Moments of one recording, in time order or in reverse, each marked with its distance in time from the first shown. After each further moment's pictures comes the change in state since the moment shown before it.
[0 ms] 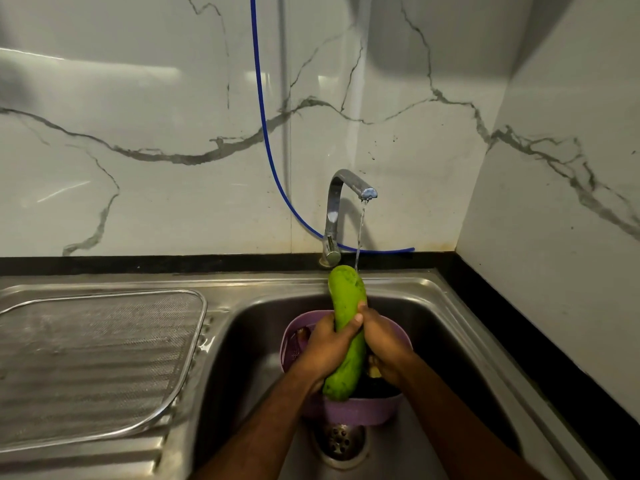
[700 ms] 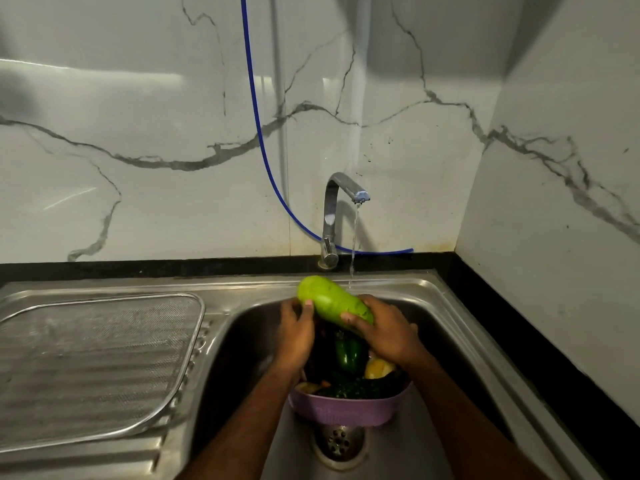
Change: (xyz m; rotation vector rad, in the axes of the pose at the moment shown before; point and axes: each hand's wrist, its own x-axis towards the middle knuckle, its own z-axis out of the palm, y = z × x) left_hand 0.016 -0.002 -0.029 0.008 0.420 0.040; right_hand -0.014 -0.023 -0.040 -0.868 0.032 -0.500
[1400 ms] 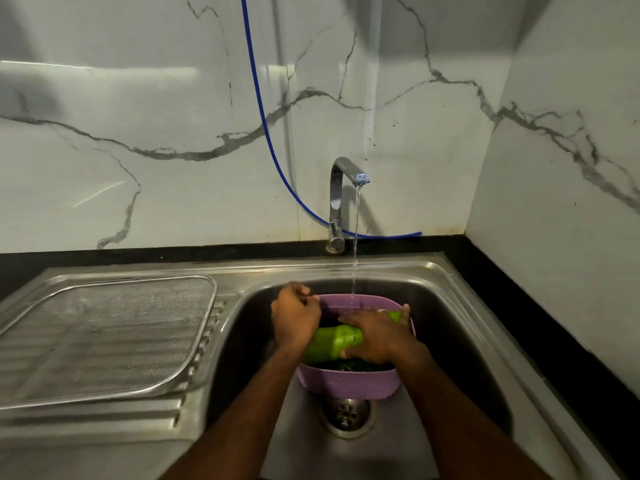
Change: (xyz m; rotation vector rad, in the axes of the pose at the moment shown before) left_hand -0.017 0.011 -0.013 0.357 0.180 0.118; right_hand -0.016 0.001 0.024 -0.515 -0.308 -0.142
